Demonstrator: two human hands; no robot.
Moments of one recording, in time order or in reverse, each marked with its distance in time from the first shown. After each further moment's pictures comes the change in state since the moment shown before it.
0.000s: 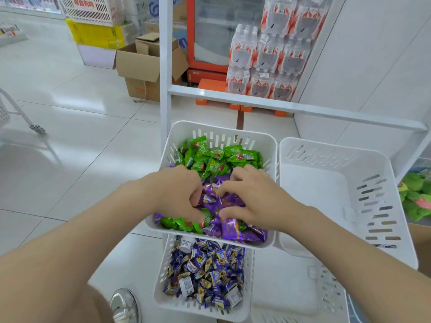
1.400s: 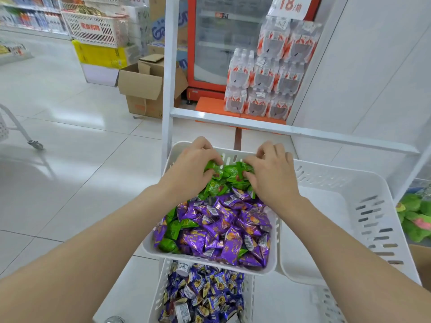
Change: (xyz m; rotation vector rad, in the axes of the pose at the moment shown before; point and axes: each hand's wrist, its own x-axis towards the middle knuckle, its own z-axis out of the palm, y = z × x) left_hand 0.066 -0.015 -0.010 -0.287 0.792 0.122; right_hand 0.046 0.059 -0.008 -0.334 0.488 0.393
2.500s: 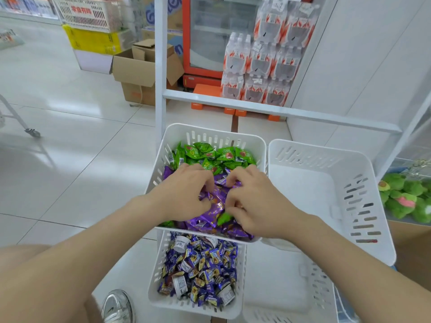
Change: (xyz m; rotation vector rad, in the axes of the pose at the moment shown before) left_hand -0.067 0.033 0.001 0.132 -0.465 -0.041; right_hand -0.086 -0.022 -0.048 0.363 -0.331 -0.386
